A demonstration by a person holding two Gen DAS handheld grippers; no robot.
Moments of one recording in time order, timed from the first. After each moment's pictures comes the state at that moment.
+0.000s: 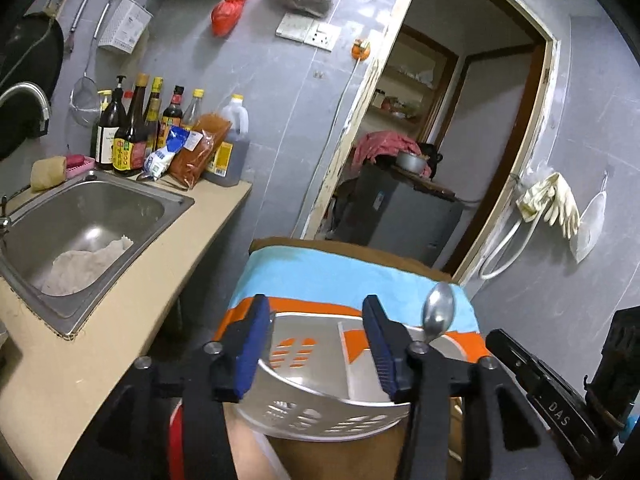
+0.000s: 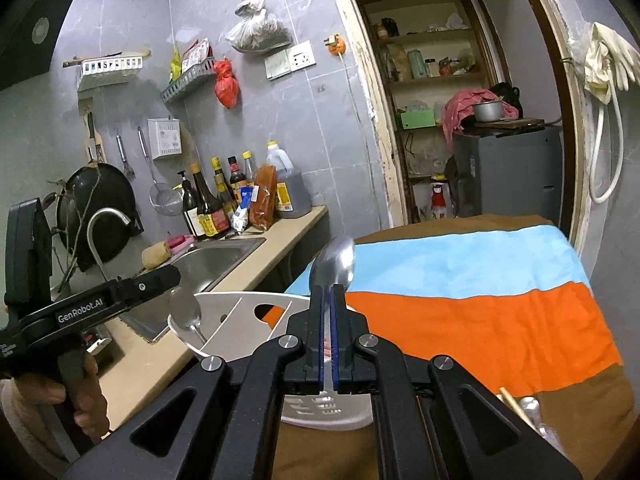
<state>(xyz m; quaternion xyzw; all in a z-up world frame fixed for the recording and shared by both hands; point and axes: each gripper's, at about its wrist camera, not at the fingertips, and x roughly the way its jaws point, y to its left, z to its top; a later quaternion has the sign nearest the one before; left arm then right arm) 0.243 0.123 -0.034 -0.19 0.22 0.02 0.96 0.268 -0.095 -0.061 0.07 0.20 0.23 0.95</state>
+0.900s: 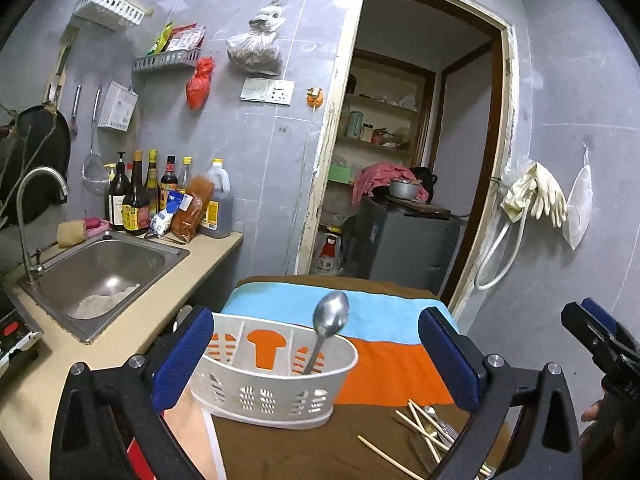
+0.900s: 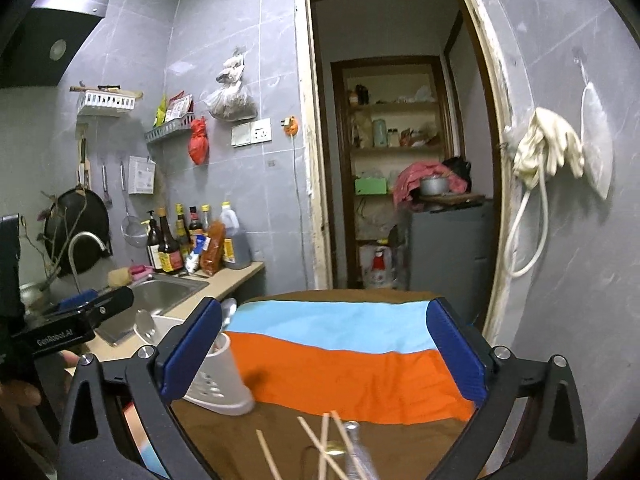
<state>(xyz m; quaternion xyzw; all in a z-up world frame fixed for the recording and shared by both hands) 0.179 -0.010 0.017 -0.11 0.15 0.08 0.98 0.193 -0.248 0.019 0.02 0.10 0.15 0.98</state>
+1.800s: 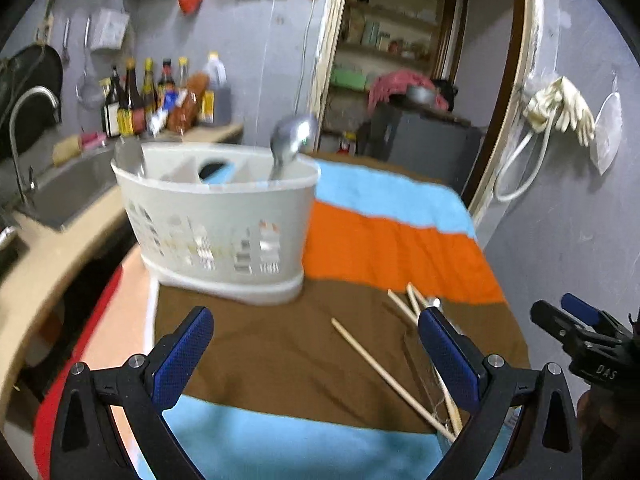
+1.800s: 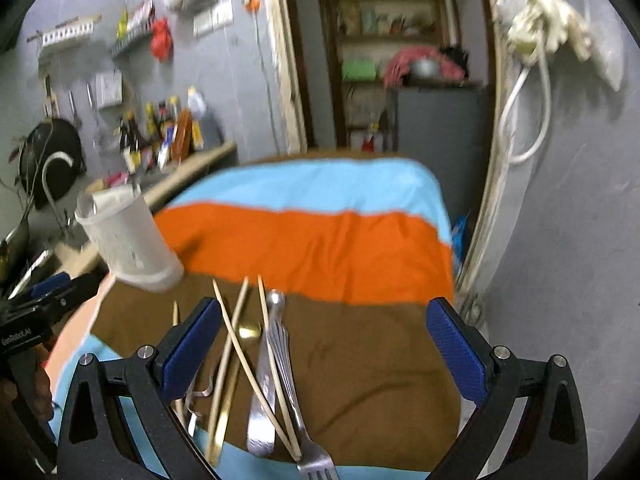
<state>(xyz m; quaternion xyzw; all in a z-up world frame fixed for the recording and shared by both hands) 0.209 -0.076 -0.085 -0.13 0.32 0.10 0.93 0.266 -0.317 -0.104 0.01 0.32 0.16 0.93</state>
